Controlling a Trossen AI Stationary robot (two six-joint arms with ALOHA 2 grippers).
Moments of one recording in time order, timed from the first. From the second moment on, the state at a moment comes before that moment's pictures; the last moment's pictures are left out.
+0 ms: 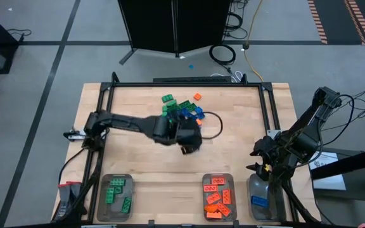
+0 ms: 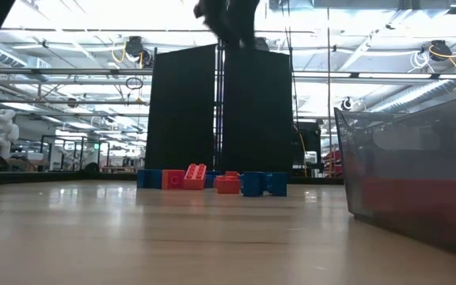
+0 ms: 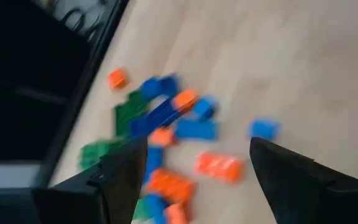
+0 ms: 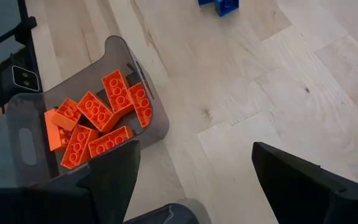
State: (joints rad) left arm -0.15 2.01 2.03 -1.21 -0.56 -0.32; right arm 0.89 0.95 0.87 -1.04 0.47 1.32
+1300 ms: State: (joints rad) left arm -0.09 2.21 1.67 -0.89 -0.31 -1.33; right arm 0.89 0.94 0.87 -1.05 0.53 1.29
